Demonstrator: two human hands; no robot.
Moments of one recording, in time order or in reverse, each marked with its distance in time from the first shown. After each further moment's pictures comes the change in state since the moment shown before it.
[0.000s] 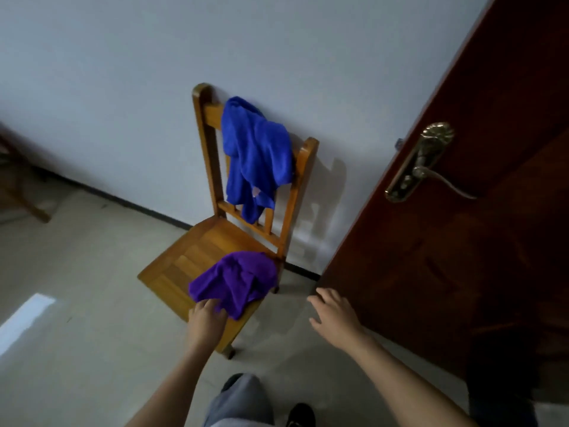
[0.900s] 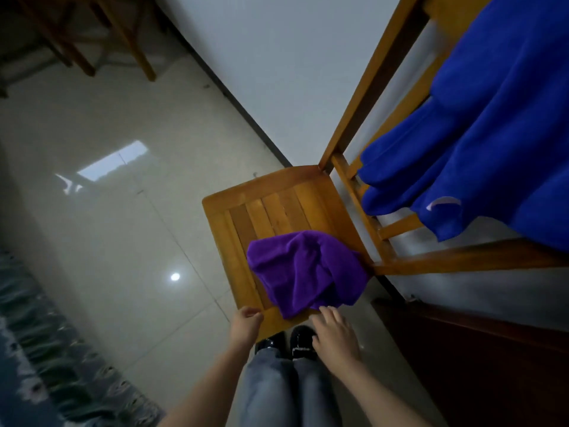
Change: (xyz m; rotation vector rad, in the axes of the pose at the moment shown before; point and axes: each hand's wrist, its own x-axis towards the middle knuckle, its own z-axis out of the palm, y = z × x) left_hand 0.109 -0.092 0.083 -0.762 -0.011 -0.874; right_hand 0.204 -0.078 0.141 -0.180 -0.327 -0.409
